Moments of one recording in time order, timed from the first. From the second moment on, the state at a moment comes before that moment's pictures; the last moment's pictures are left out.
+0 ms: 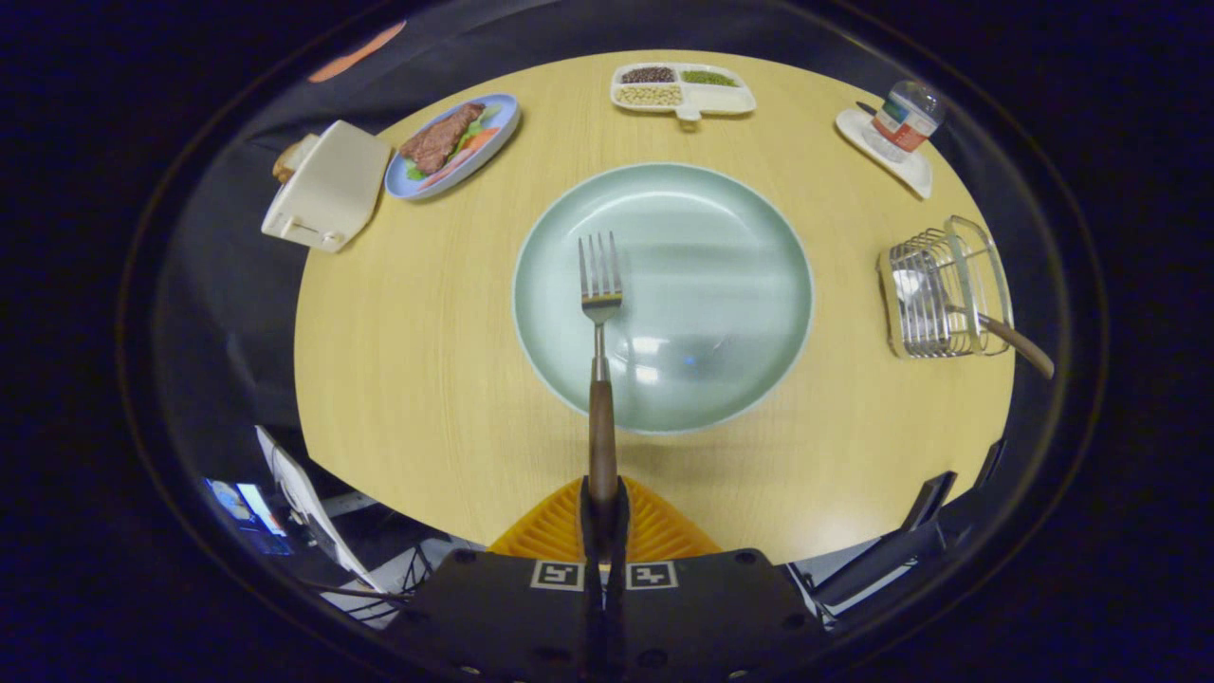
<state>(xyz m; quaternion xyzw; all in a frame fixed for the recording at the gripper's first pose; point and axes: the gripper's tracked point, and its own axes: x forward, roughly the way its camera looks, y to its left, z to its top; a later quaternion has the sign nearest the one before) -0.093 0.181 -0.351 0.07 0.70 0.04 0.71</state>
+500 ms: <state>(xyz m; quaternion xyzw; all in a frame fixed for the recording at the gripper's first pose) -0.069 0.052 -0.242 0.11 0.66 0.03 0.75</state>
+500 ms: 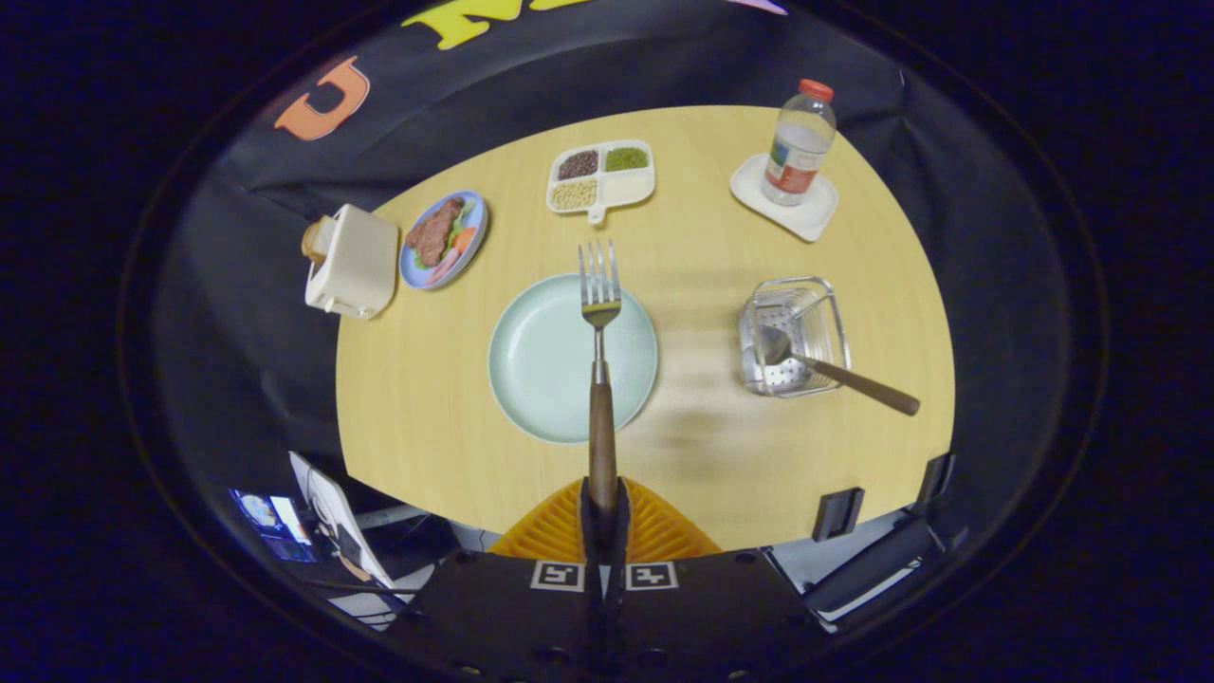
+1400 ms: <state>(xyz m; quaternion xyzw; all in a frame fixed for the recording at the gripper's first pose) -0.090 -0.061 -0.254 0.13 0.71 0.00 0.70</state>
